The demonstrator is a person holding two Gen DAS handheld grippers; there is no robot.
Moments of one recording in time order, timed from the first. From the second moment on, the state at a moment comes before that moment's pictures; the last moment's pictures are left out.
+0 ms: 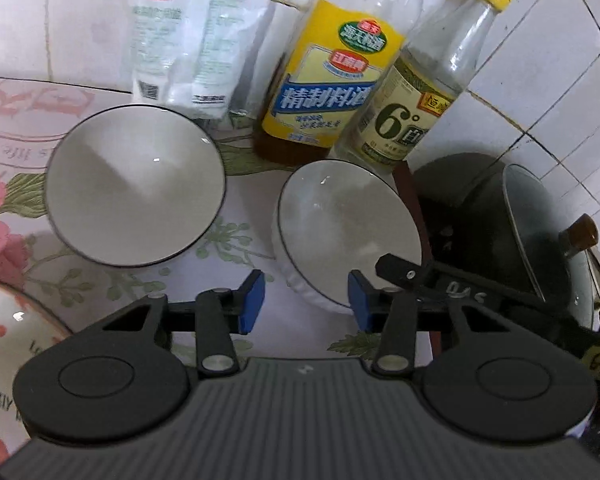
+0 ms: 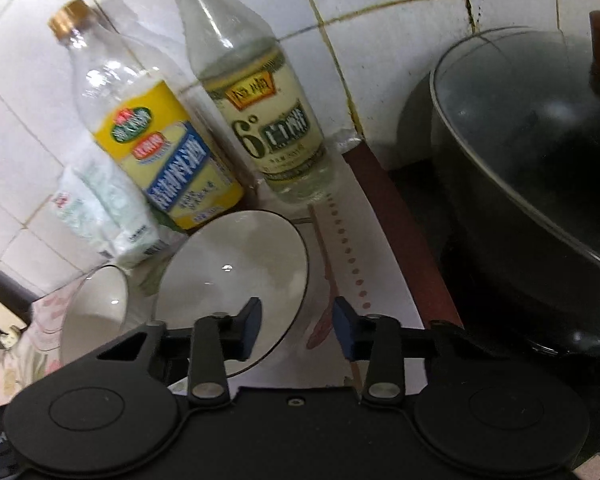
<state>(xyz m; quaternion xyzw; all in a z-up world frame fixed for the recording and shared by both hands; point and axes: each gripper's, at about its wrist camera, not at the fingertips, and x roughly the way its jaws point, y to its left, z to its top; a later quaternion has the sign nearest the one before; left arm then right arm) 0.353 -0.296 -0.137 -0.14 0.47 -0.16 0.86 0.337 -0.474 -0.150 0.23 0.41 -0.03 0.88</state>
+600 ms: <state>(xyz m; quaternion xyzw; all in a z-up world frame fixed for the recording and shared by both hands) 0.368 -0.299 -0.154 -0.13 0.50 -0.14 0.84 0.352 -0.470 -0.167 0.26 0.43 -0.03 0.86</state>
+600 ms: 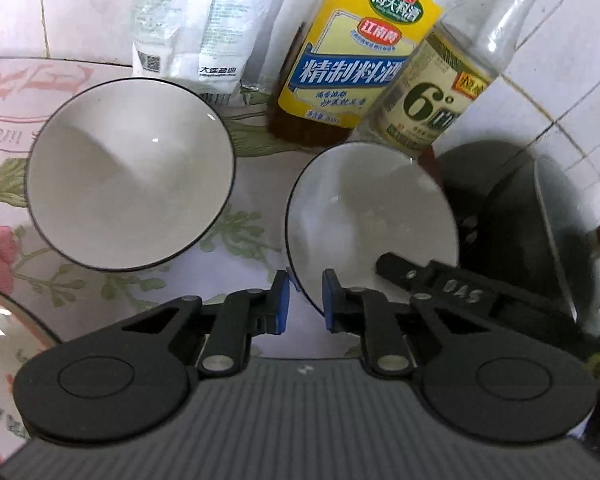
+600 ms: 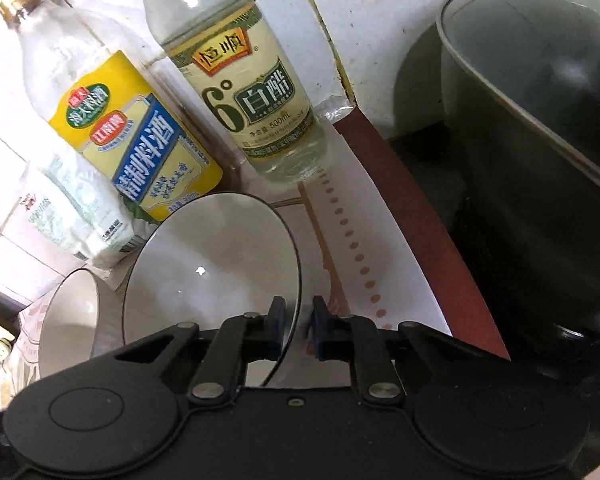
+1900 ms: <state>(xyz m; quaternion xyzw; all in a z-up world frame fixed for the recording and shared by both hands) 0.209 -0.253 -0.086 -0.04 0.51 -0.19 0.84 0.173 -0.409 -0.101 0.20 0.43 -0.01 0.88</state>
